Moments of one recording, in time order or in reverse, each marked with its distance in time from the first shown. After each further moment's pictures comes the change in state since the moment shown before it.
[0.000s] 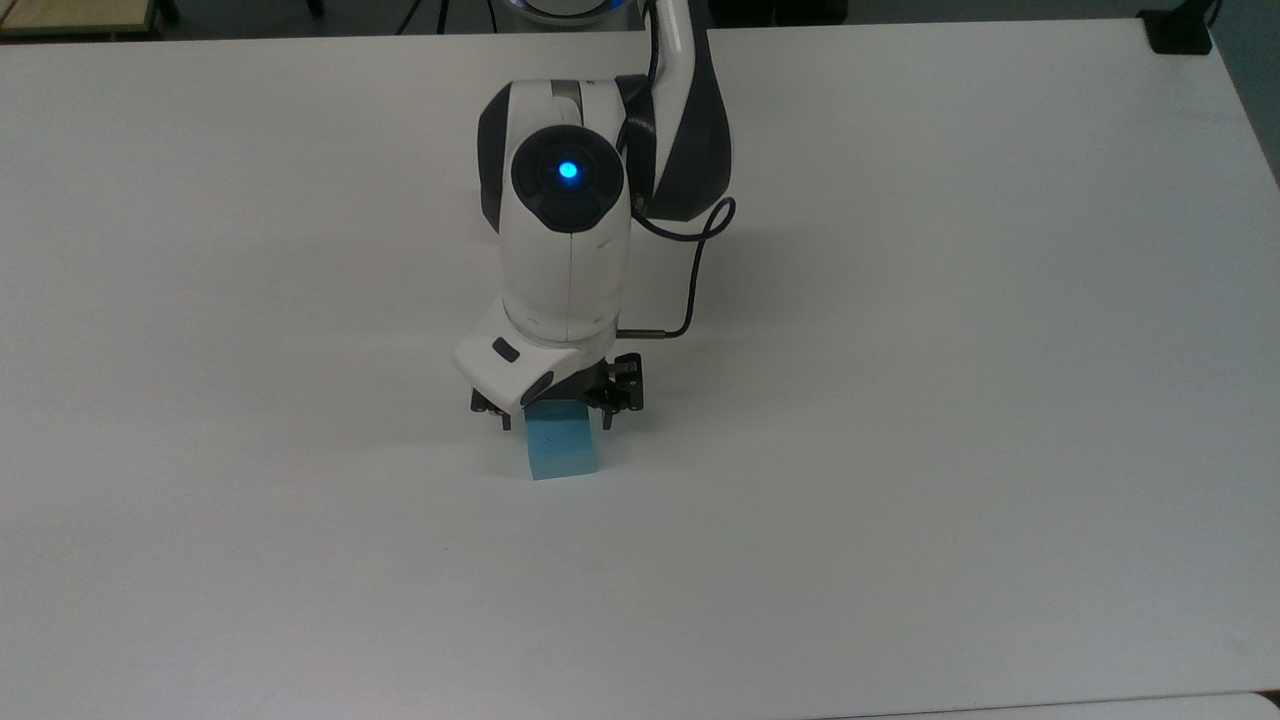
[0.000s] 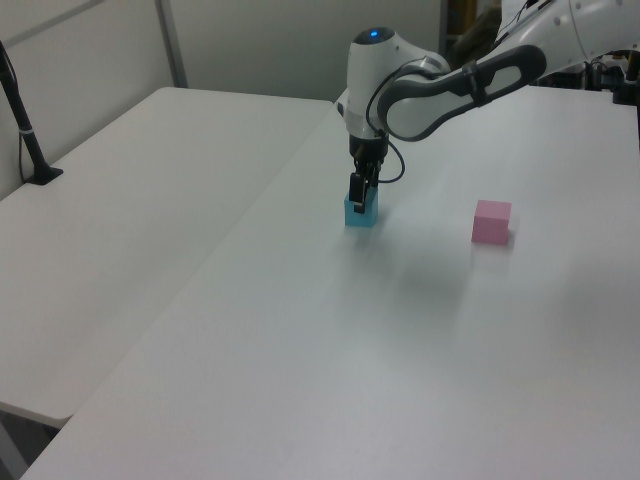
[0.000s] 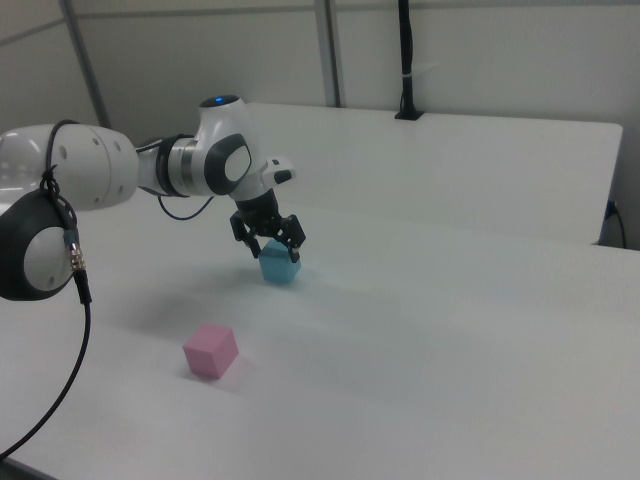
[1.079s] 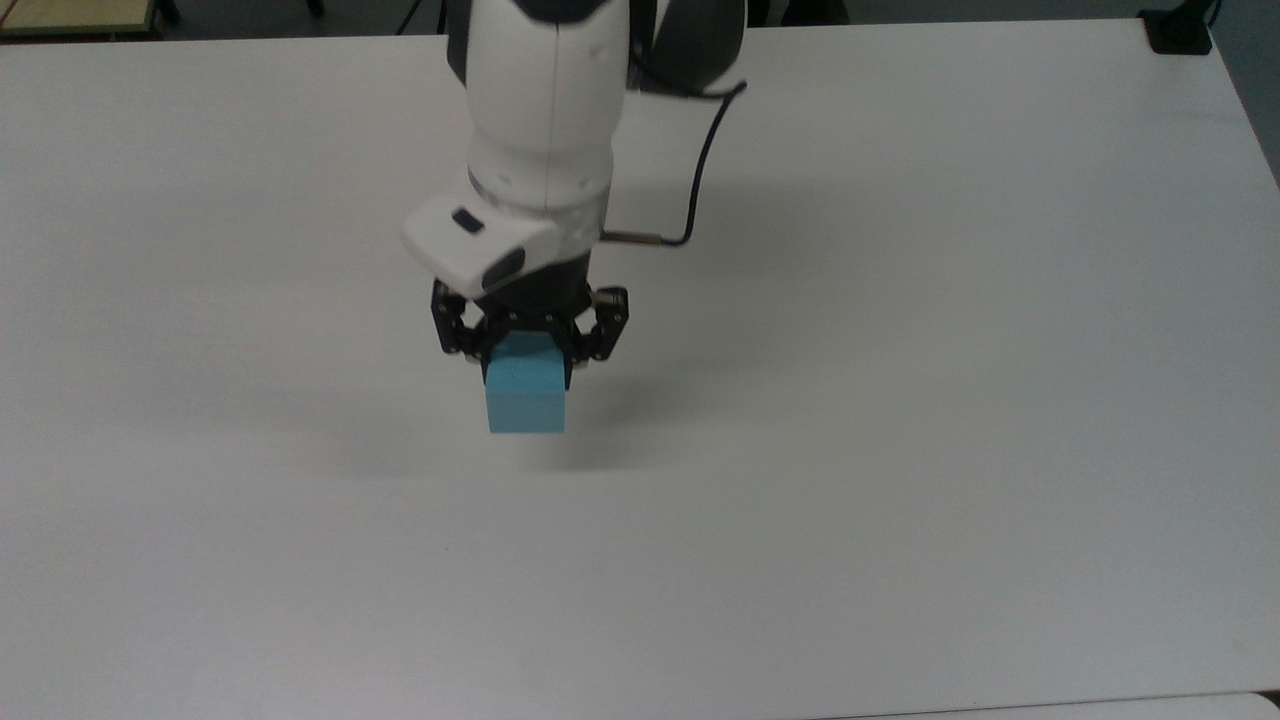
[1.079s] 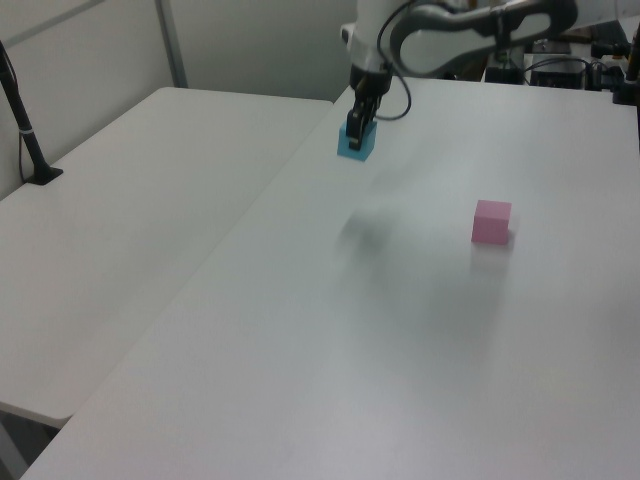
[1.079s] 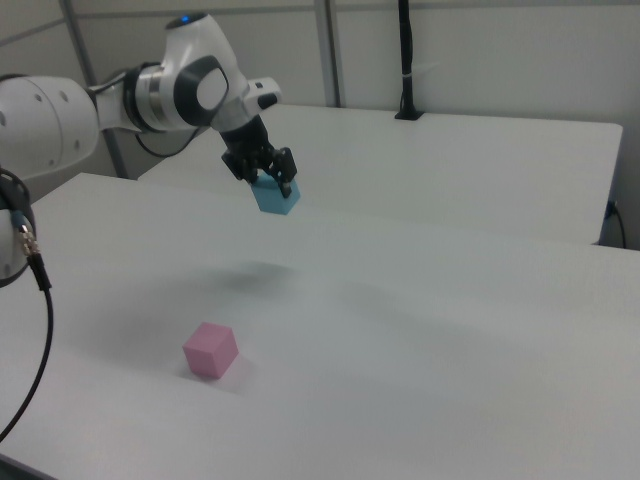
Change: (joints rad) arm 0.002 -0.175 -0.014 0.044 -0.041 -0.075 0.021
